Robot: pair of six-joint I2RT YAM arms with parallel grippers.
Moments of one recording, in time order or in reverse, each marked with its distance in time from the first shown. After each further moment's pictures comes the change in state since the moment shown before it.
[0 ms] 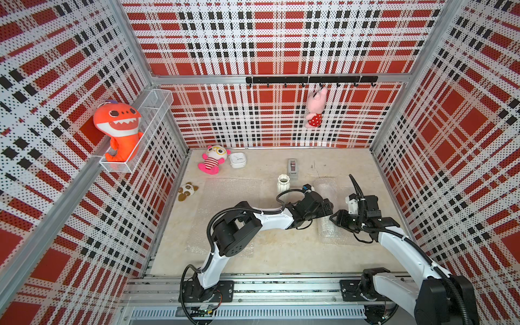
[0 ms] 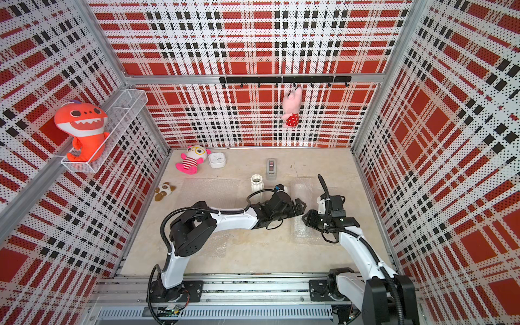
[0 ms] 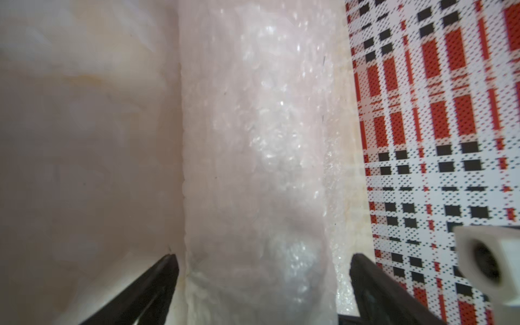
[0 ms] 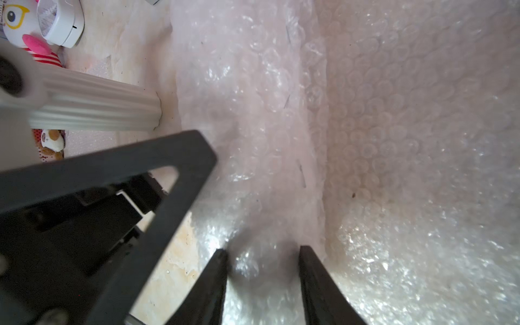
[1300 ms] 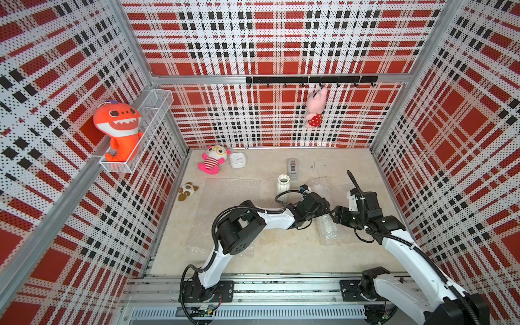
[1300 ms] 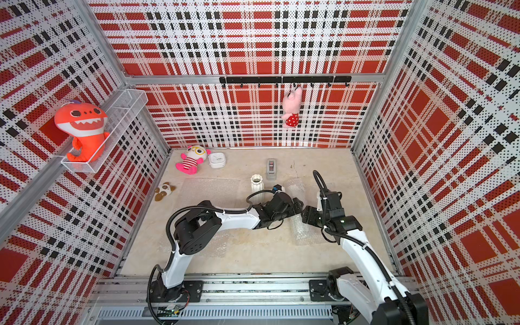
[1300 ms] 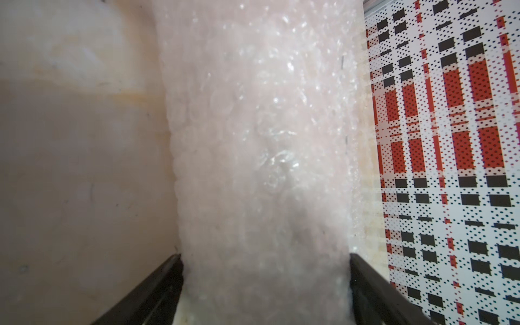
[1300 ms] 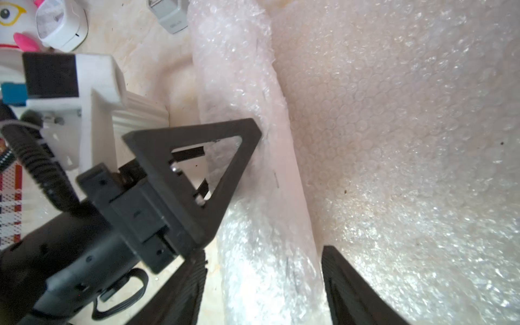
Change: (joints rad) left arm 0.012 0.016 -0.030 0.035 -0.089 -0.057; right arm 0.174 -0.107 0.120 -0.155 0.226 0.002
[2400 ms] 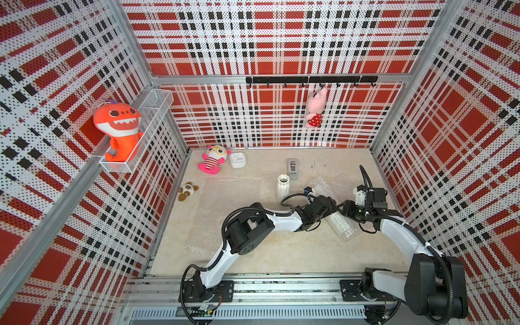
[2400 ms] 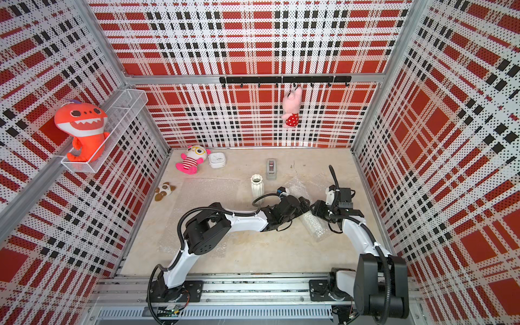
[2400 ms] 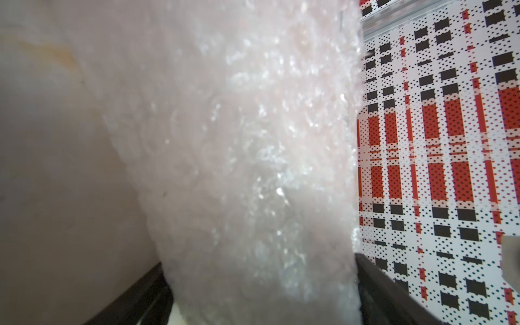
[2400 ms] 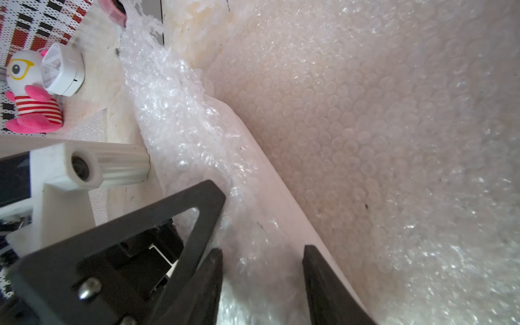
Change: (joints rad) left arm -0.047 0.096 0.100 0.038 -0.091 -0.145; right arm -0.322 0.247 -0.061 0.275 -0.271 -0.098
